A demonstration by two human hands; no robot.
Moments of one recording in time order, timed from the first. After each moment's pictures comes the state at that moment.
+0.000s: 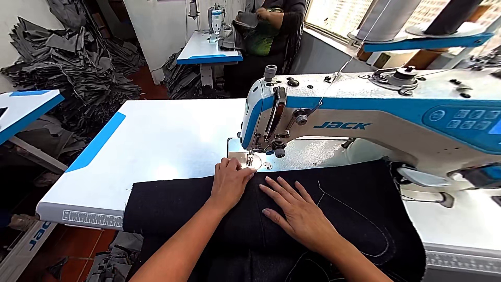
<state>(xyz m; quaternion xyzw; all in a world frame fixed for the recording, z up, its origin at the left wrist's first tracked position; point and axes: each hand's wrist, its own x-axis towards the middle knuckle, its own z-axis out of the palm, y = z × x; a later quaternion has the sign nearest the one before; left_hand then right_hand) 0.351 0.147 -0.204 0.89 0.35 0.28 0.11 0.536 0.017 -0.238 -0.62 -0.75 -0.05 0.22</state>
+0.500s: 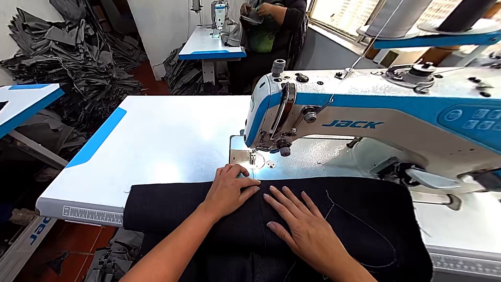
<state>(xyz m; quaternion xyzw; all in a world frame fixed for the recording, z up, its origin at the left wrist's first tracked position) 0.328 0.142 -0.214 0.91 0.25 0.30 0.12 0.521 -0.008 -0.244 -0.62 -0.75 -0.08 0.23</state>
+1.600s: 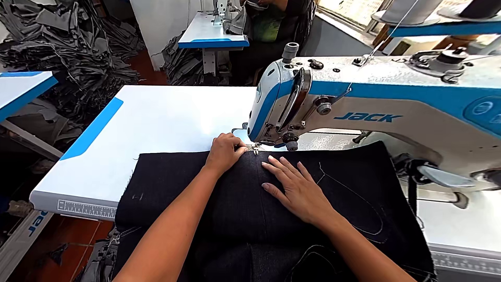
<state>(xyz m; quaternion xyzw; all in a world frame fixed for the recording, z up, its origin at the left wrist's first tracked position) 0.353 0.223 -0.203 0.87 0.33 0.33 0.18 0.540 0.057 -0.227 -0.65 -0.73 -0.01 0.21</state>
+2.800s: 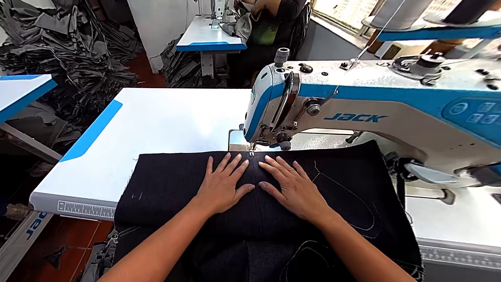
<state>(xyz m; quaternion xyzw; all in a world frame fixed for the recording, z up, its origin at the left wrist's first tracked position) 0.316 0.139 -0.206 0.93 0.34 0.12 0.09 0.544 0.059 -0.227 -0.64 -0.73 -0.02 0.21</state>
